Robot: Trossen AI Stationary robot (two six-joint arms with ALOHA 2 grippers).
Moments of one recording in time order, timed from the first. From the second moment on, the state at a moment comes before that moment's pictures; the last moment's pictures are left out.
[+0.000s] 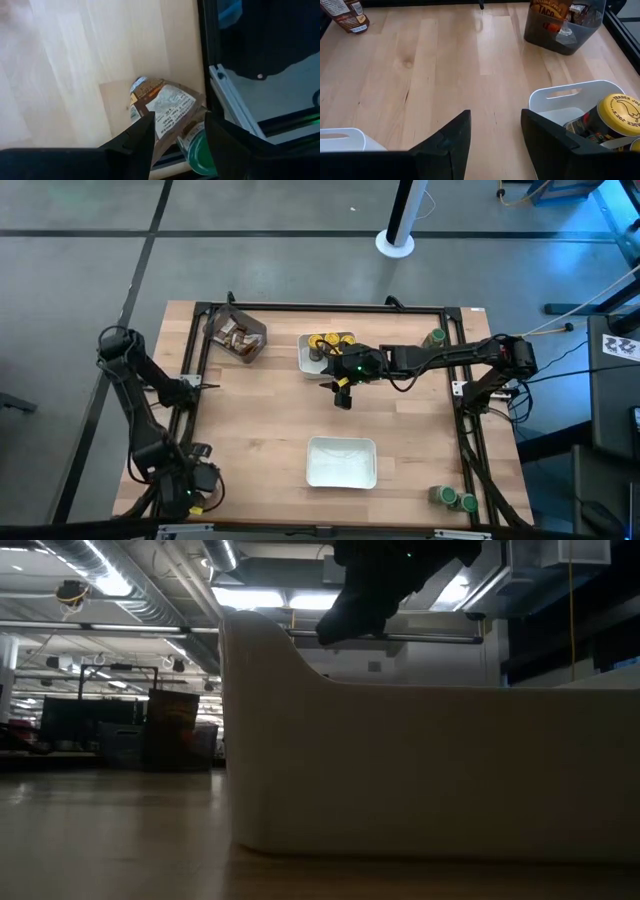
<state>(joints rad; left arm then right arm) -1.09 1.42 1.10 -0.93 0.01 -0.95 -0.02 1.62 1.21 -0.23 0.03 0.02</state>
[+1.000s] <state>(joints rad) -0.98 1.44 1.12 -0.98 0.03 -0.98 -0.02 1.62 1.21 -0.23 0.03 0.02</state>
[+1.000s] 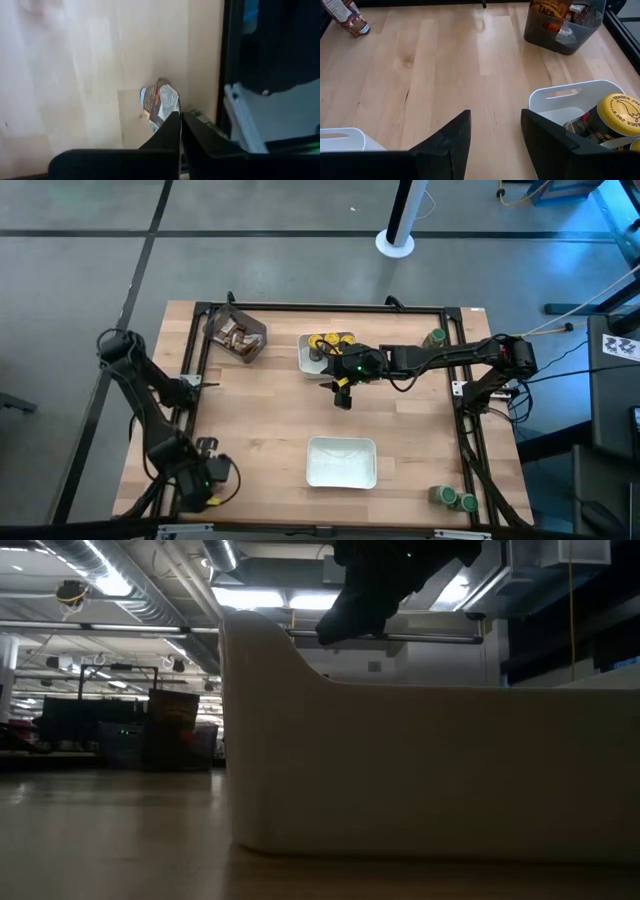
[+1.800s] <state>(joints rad) -0.91 1.34 1.14 -1.02 -0.01 -1.06 -0.02 1.62 1.21 -0.24 0.03 0.02</state>
